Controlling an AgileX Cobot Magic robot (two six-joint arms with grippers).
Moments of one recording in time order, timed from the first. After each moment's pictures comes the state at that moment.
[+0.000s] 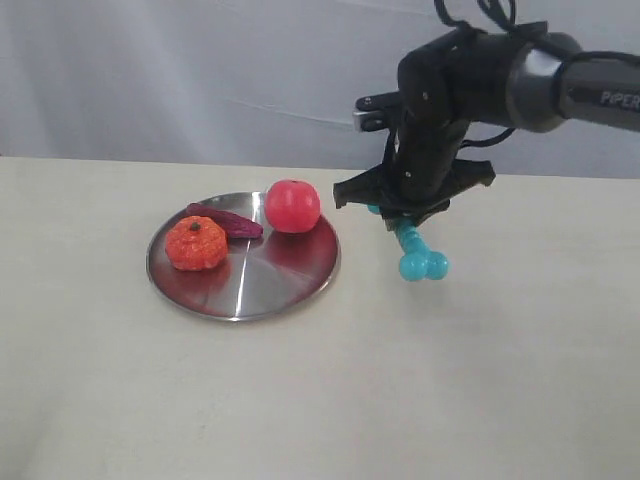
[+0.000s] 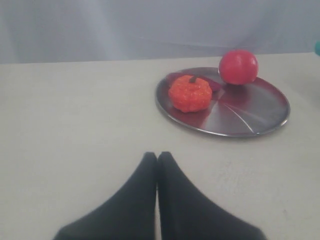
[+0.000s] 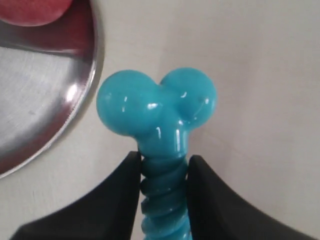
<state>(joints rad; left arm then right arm) -0.23 0.00 0.00 0.13 0.35 -0.16 0.07 2.07 -1.67 -0.25 0.91 0.40</state>
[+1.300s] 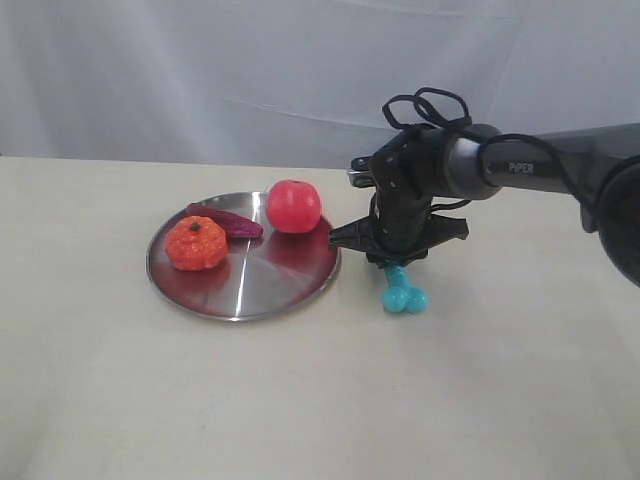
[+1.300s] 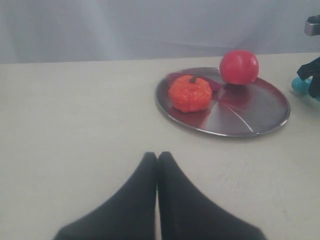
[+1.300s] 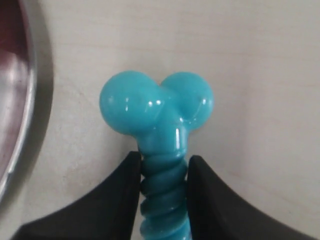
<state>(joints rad) -0.23 0.00 0.00 0.13 0.35 -0.16 0.07 2.28 -1.67 -0.39 0.73 0.64</state>
